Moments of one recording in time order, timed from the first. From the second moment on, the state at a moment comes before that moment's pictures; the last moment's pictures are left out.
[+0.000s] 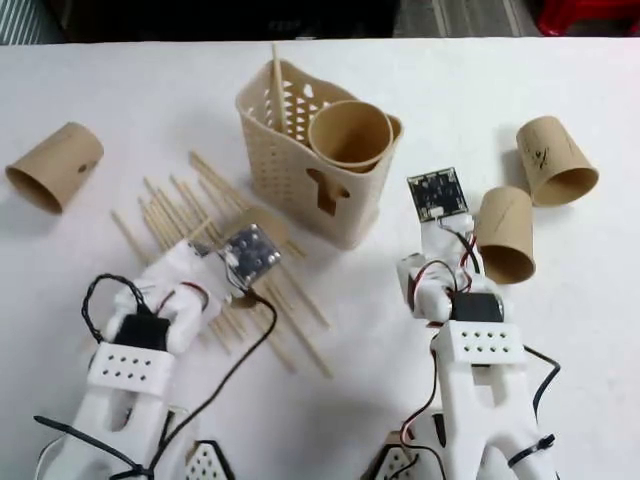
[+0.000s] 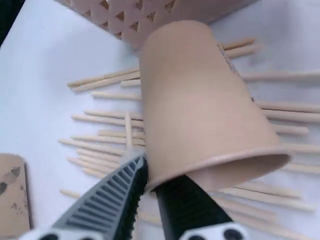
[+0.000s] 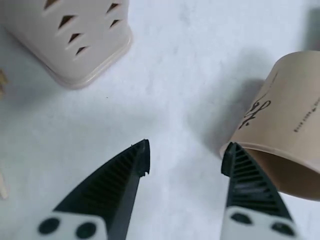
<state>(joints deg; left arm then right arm) 2.2 -55.2 76.7 37.5 -45.8 -2.7 -44.8 64.4 41.4 16.2</state>
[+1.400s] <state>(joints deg) 18.9 -40.1 11.2 73.5 -14.8 -2.7 -44.8 64.4 41.4 16.2</state>
